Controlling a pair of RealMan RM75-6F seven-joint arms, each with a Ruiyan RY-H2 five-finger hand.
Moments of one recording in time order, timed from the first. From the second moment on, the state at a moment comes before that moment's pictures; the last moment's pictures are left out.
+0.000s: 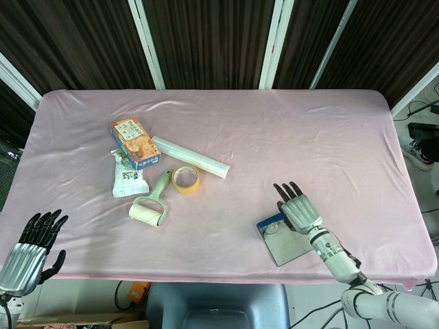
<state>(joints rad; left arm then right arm) -0.09 -1.14 0.05 -1.53 1.72 1.57 -0.01 0.59 -1.46 0.04 -1.43 -1.24 0.96 -0.52</state>
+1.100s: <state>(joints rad) -0.09 -1.13 0.05 -1.52 1.72 1.58 -0.02 0.58 -1.52 0.08 -1.37 -1.32 1.13 -0.53</state>
